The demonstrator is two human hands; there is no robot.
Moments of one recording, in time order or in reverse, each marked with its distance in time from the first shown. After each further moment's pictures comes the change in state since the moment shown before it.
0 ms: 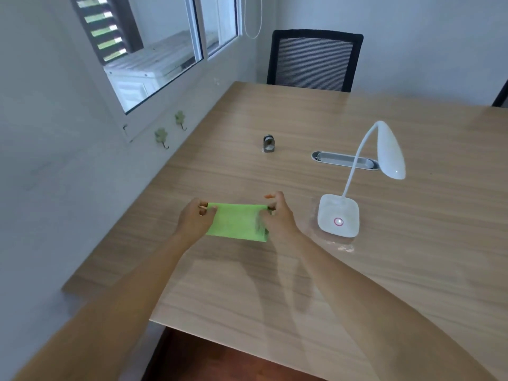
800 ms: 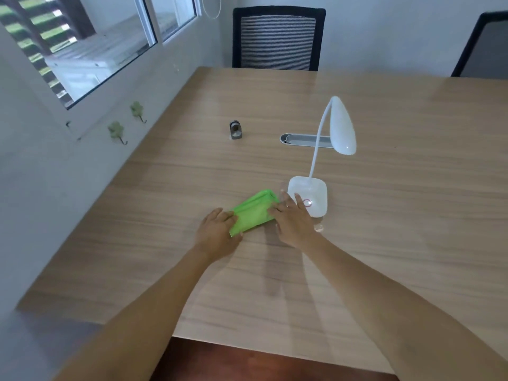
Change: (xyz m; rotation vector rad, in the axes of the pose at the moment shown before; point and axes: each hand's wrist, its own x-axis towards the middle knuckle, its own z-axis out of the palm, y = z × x) left_hand -0.046 0.011 0.100 0.667 -0.314 0.521; right_hand -0.016 0.064 -0.095 -1.195 -0.142 -0.373
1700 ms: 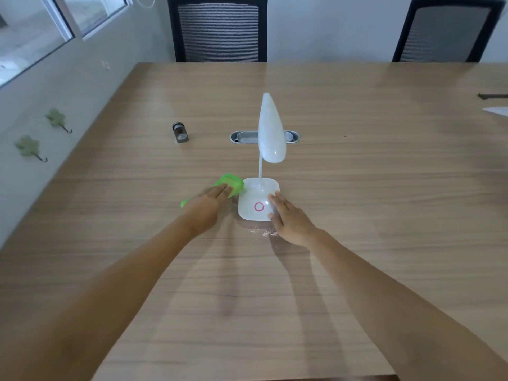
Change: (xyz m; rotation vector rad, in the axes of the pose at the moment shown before) left_hand 0.094 0.074 -0.024 0.174 -0.042 0.343; right_hand -0.035 0.100 0.000 0.440 -0.100 0.310
